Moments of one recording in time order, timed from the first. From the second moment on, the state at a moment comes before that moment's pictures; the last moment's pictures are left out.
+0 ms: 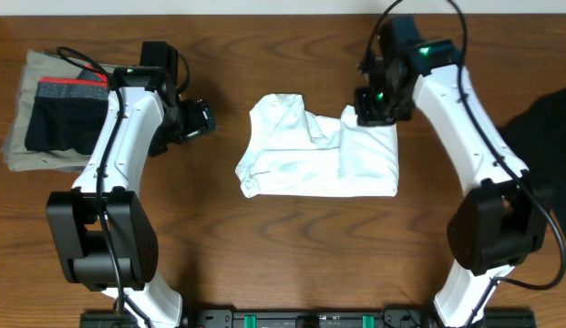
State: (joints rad) left arm -0.01 1.84 1.50 -1.09 0.04 -0.43; right arm 0.27 1.96 1.73 -1.16 -0.24 0.15
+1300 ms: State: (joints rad) left arm -0.01 1.84 1.50 -1.09 0.04 -0.43; right arm 0.22 1.74 1.50 -1.20 -0.11 0.20
